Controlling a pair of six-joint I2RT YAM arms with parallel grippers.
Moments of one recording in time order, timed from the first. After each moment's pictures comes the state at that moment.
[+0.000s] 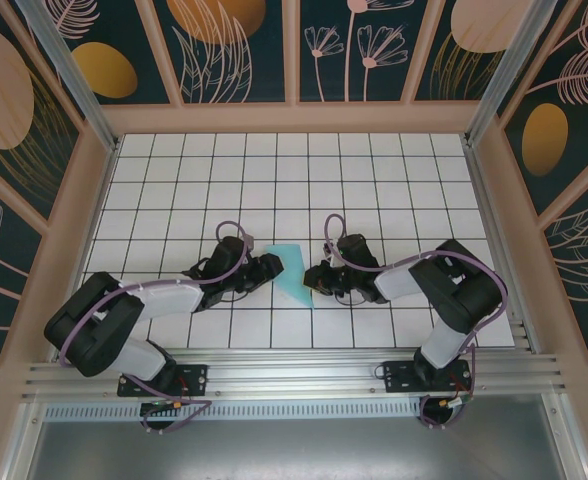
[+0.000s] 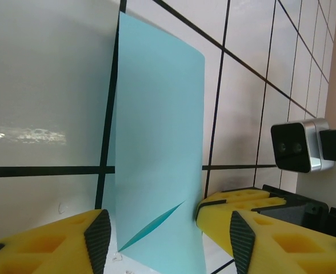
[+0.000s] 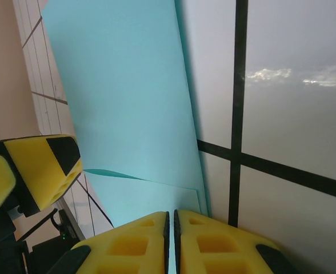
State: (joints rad) left arm -0.67 1.45 0.48 0.27 0.24 -1.11; right arm 0.65 1.69 0.50 0.46 -0.57 0.99
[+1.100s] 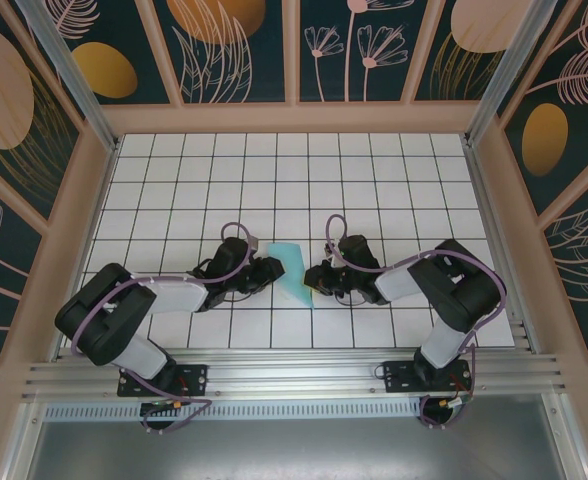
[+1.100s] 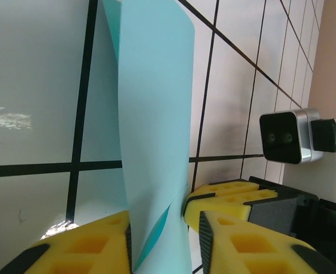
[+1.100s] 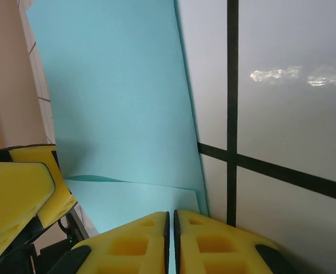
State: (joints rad) left arm -0.67 1.53 0.48 0.38 0.33 -1.15; right arm 0.65 1.70 0.48 0.50 -0.57 1.02
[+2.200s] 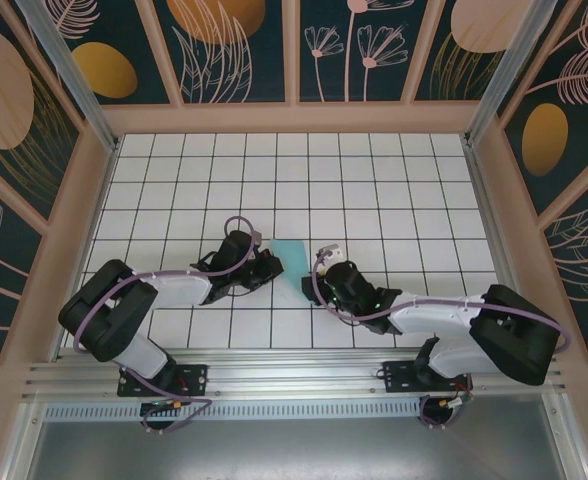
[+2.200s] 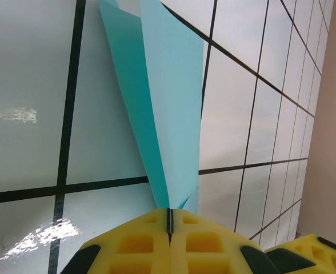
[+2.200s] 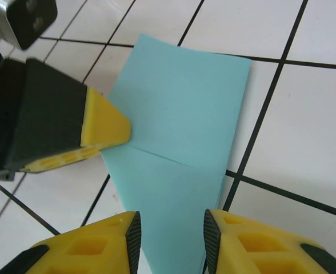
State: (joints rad) left arm -0.67 1.55 0.56 0.30 0.31 -1.12; right arm 1.01 1.30 0.42 0.27 0.20 0.55
